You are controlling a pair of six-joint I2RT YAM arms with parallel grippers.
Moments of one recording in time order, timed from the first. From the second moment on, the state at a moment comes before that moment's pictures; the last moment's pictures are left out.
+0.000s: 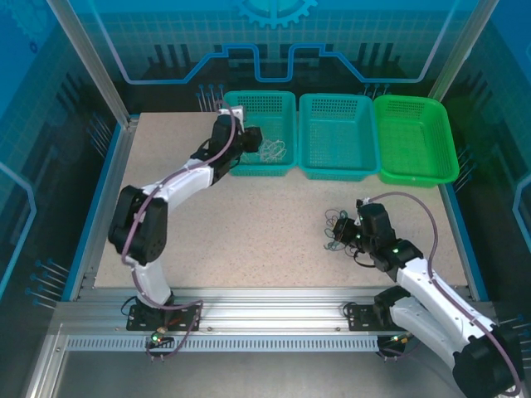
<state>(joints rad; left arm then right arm) -0.38 1.79 1.32 0.09 0.00 -0.46 0.39 0.79 0.45 -0.39 -0.07 0.74</state>
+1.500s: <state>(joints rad) -0.68 1.54 0.68 0.71 0.54 -0.38 0.48 1.03 0.75 -0.19 -0.63 0.38</state>
